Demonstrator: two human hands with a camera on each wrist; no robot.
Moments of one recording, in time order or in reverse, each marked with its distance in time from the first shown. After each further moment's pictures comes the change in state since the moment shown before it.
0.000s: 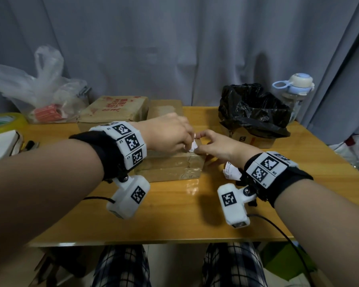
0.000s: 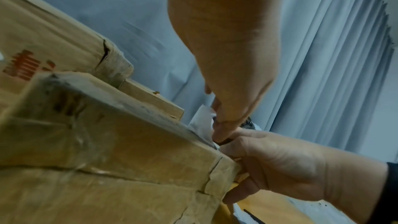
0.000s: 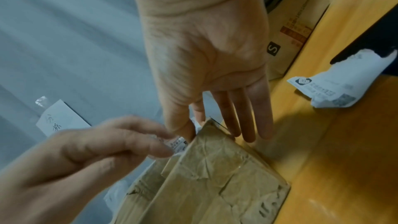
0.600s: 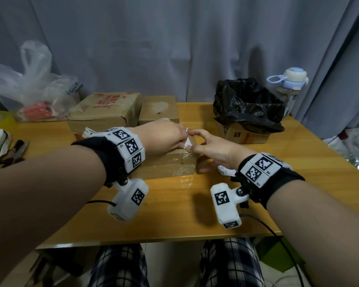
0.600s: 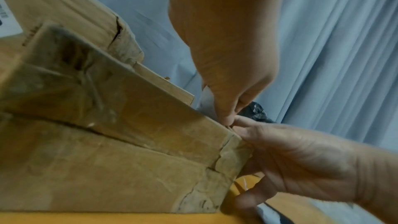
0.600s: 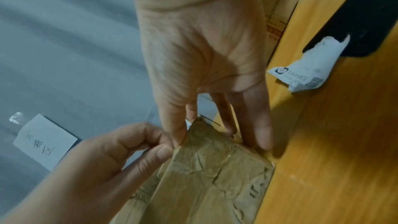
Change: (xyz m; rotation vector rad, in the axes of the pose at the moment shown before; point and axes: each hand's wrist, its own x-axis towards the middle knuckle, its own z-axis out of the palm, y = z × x) left_hand 0.012 0.005 0.020 -0.070 -0.058 -0.095; right_hand -0.004 0.009 0.005 0.133 -0.080 0.055
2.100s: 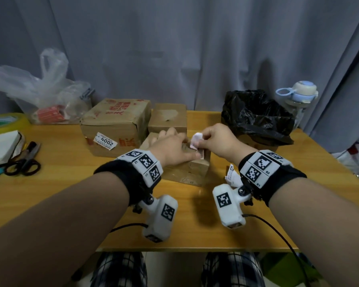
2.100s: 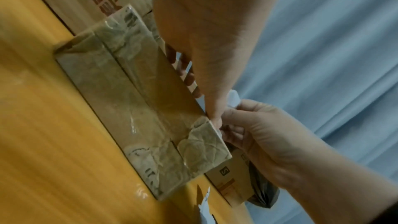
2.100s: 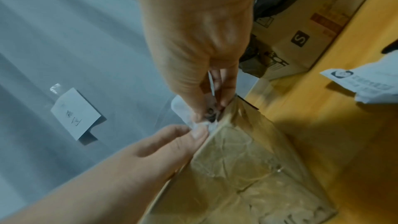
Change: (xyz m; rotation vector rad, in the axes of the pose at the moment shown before) left_hand -0.002 0.014 0.016 -0.441 -0.009 -0.659; right_hand 0.027 -0.022 -0.011 -0.443 0.363 -0.406
